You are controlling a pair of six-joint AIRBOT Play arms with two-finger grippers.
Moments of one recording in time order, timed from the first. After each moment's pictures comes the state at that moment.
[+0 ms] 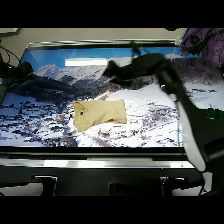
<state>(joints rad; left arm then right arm) 0.14 -1.51 1.83 1.34 -1.45 -1.80 0.27 -1.66 1.82 2.31 -1.12 -1.32</state>
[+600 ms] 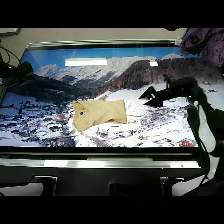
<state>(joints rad) 0.14 -1.51 1.83 1.34 -1.45 -1.80 -0.09 -1.77 1.43 2.47 -1.27 -1.73</state>
